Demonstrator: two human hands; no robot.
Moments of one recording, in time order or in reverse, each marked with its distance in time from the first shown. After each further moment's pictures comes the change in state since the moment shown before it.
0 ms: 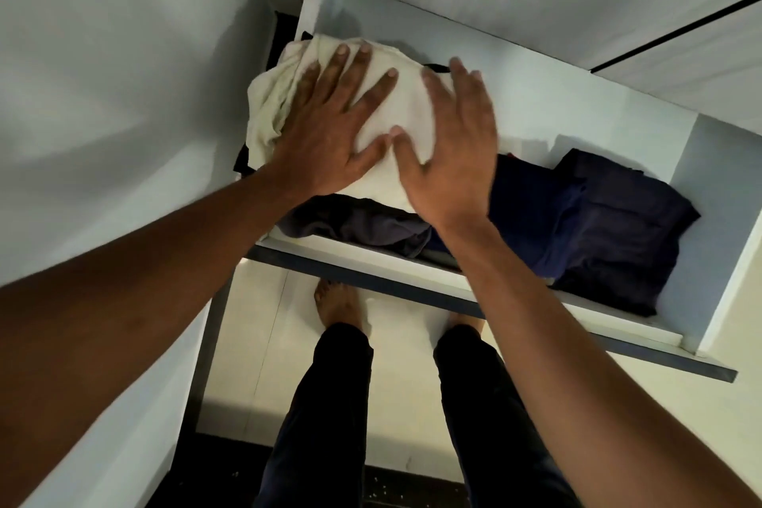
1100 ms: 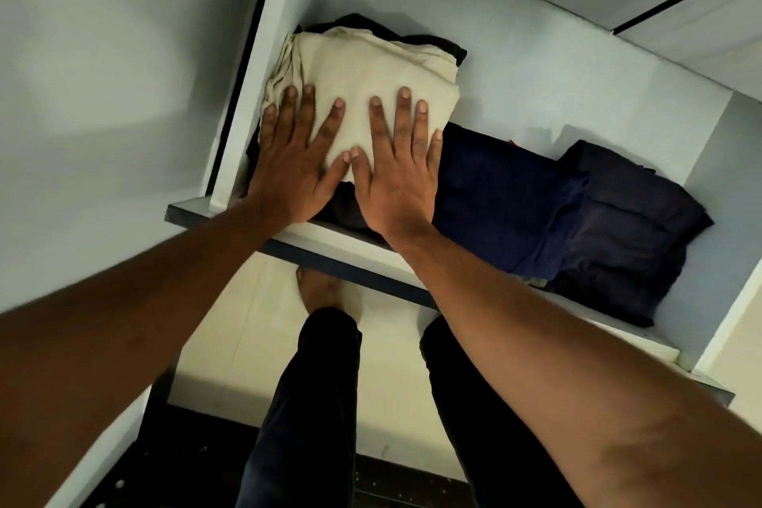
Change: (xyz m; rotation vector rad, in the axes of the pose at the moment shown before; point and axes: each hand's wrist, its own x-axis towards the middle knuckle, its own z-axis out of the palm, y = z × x) left_hand -0.068 0.010 0.090 -0.016 -0.148 -0.269; right_hand -0.056 0.032 0.085 -0.217 -0.319 0.020
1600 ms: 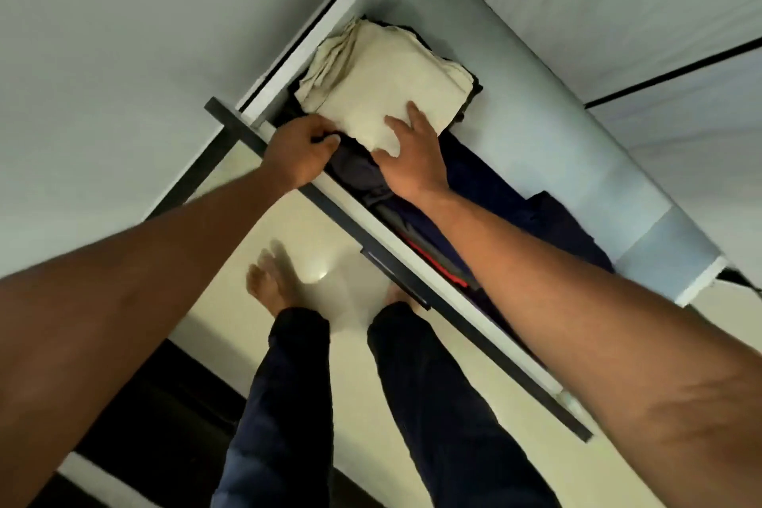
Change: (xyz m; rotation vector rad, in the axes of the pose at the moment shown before) left_hand -0.079 0.062 -0.045 -0.807 0.139 -0.654; right_hand -0.009 0.021 -0.088 0.243 -0.465 -0.196
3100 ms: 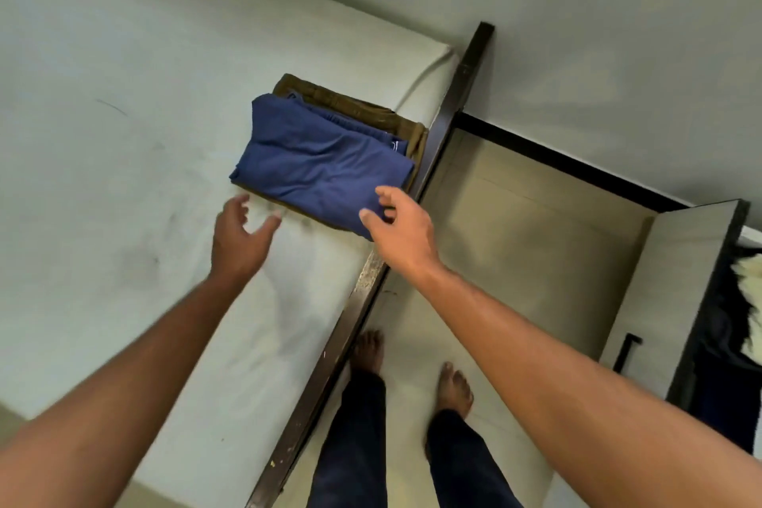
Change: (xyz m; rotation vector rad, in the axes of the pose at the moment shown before) left_hand -0.736 -0.314 0.062 -0.863 1.143 -1.144; right_hand -0.496 -0.193 0.361 -0.276 -0.803 -0.595
